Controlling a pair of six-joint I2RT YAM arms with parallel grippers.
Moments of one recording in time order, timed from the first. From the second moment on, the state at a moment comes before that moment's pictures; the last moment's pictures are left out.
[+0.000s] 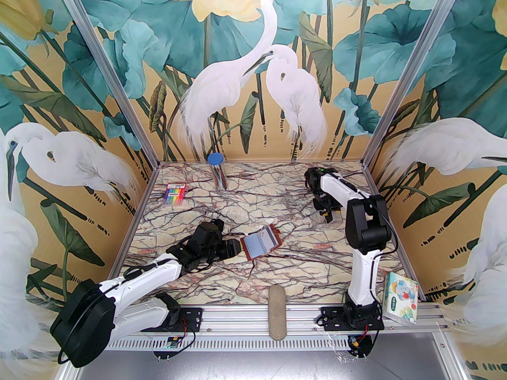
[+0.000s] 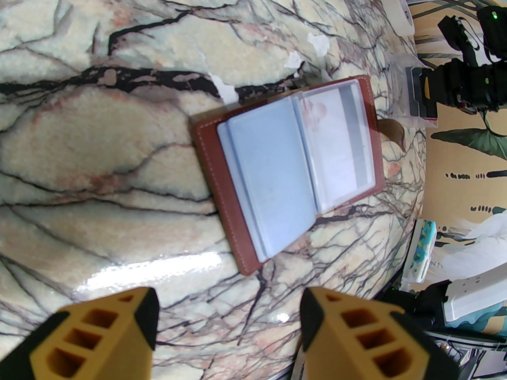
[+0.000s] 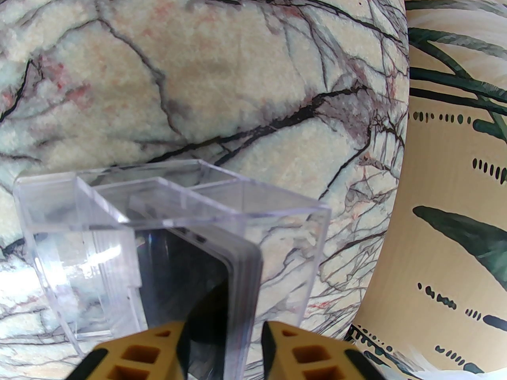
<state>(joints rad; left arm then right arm) -0.59 1.14 0.49 -0.19 0.25 -0.81 0.20 2.06 1.62 -1.20 0.49 0.21</state>
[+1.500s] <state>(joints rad) -0.59 1.16 0.49 -0.19 0.25 -0.81 0.20 2.03 1.62 -1.22 0.55 0.22</state>
